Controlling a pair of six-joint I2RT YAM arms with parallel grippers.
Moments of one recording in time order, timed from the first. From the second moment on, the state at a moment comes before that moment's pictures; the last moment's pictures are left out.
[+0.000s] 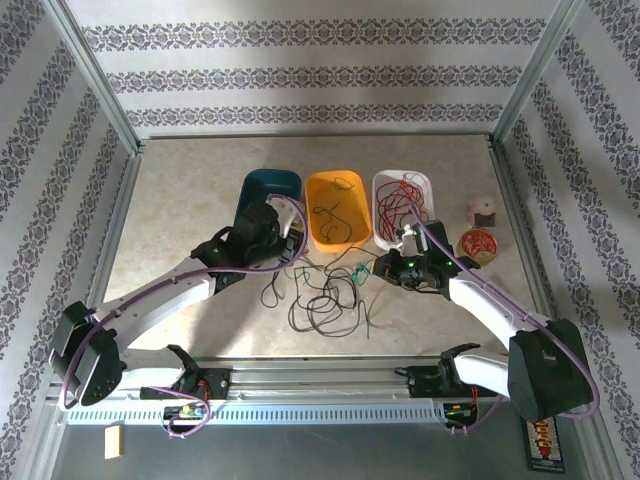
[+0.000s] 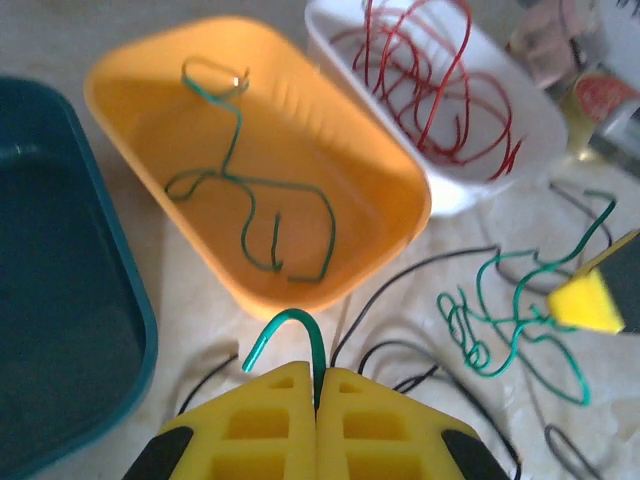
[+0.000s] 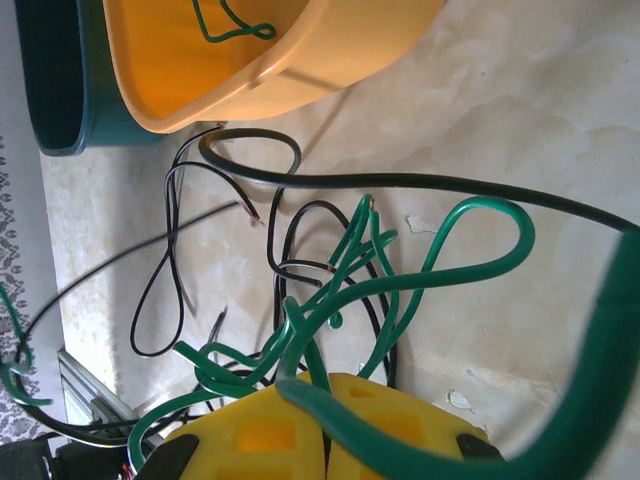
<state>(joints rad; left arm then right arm) -0.67 1.27 0.91 -0.21 0.01 -0.21 0.28 1.18 0.58 -0.32 -0.57 0.68</state>
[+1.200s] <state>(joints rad) -0.73 1.31 0.94 -0.12 -0.22 -0.38 0.74 1.50 1.00 -0.37 -0.56 0.34</state>
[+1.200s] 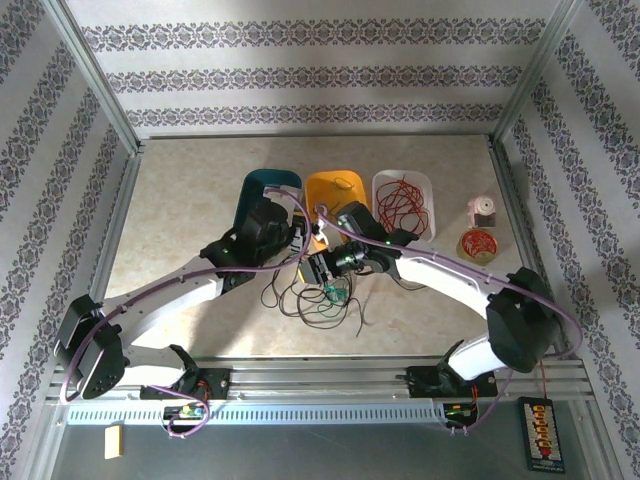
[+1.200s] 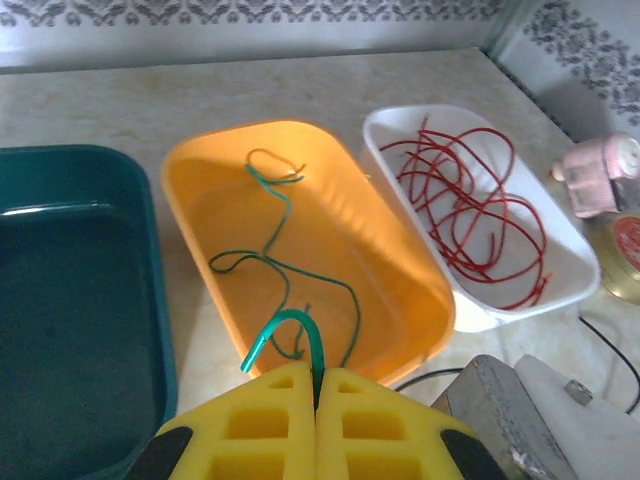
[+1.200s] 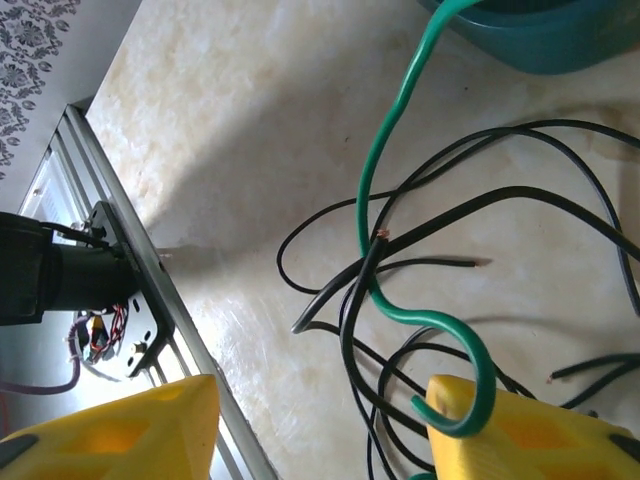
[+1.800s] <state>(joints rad) -0.74 1.28 0.94 -0.12 -0.33 -0.49 0.73 1.57 1.00 -0.30 -0.56 0.30</state>
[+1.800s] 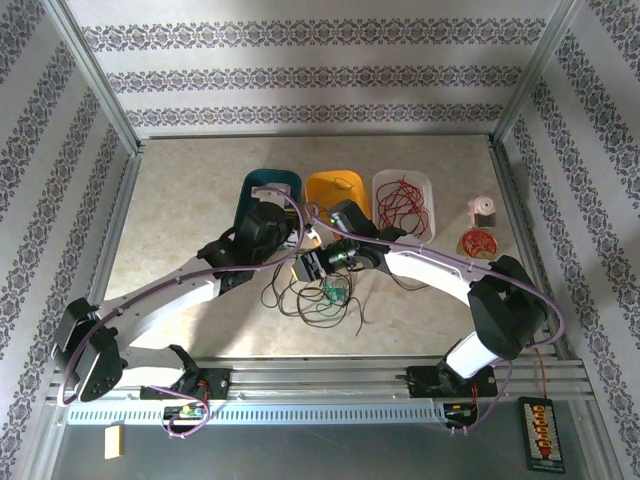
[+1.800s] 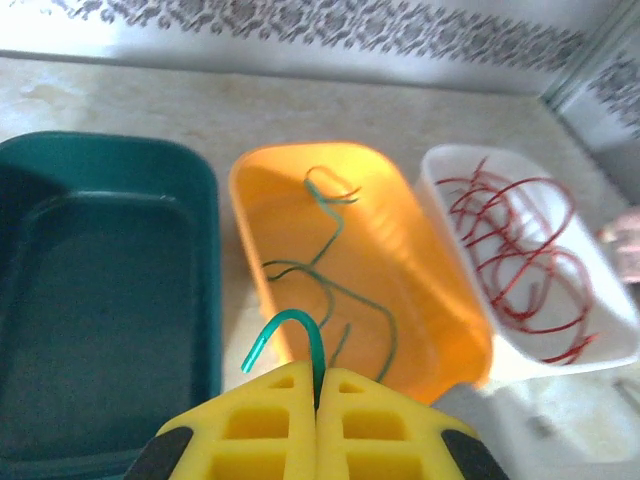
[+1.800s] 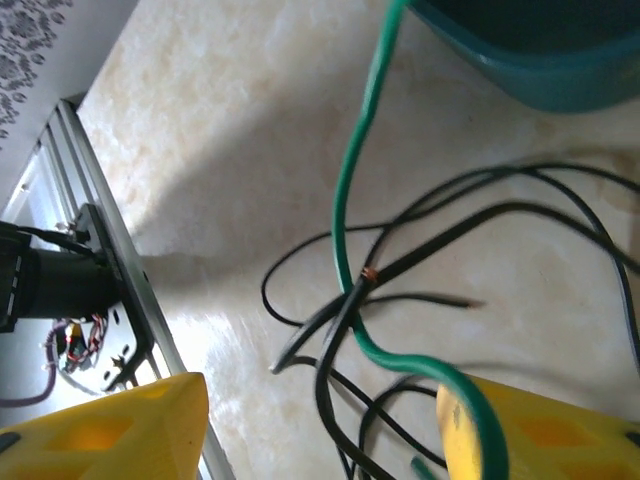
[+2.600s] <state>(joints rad) -0.74 1.19 0.94 -0.05 -0.35 -0.45 0.66 1.45 0.87 -0.27 -0.57 0.29</state>
